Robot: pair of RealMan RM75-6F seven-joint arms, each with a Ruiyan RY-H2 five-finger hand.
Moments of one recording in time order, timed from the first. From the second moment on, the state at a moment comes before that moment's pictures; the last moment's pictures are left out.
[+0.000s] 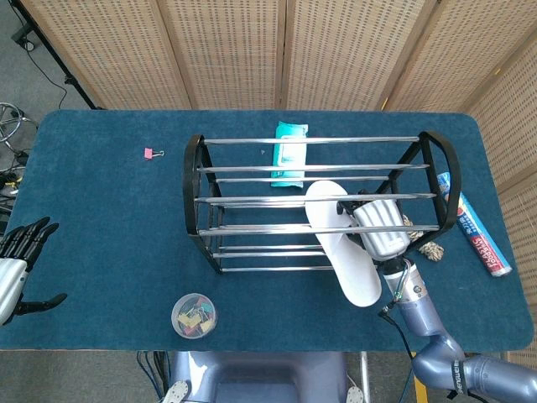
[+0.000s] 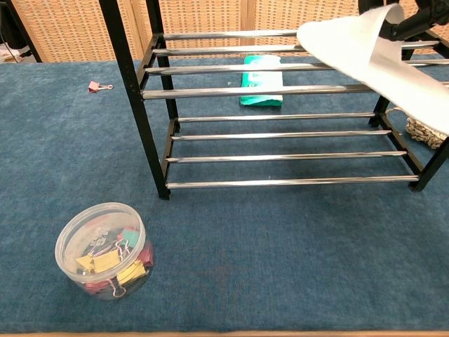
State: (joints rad) left arm -0.15 -0.78 -0.01 -1.99 1.52 1.37 -0.06; right arm 0.59 -1.41 0.24 -1.58 -1.47 1.36 -0.31
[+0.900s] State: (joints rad) left arm -0.15 -0.77 -0.02 -1.98 1.51 1.37 -0.08; right arm 0.65 -1.50 0.32 -1.48 -1.35 1.31 -0.36
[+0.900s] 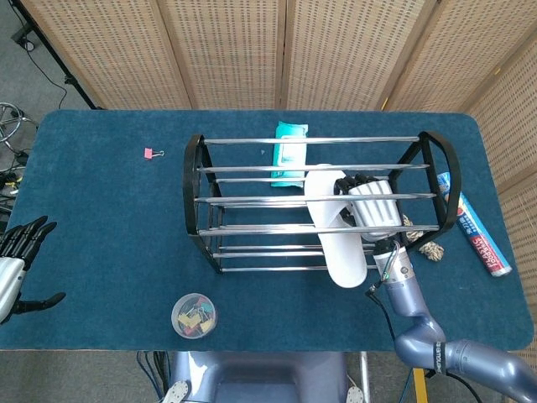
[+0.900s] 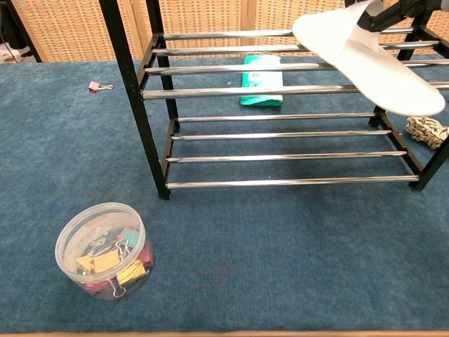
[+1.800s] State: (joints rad) left arm -0.15 -0.76 -0.01 -1.98 1.52 1.36 -0.08; right arm 0.64 -1.46 0.31 -1.56 -1.32 1.29 -0.32
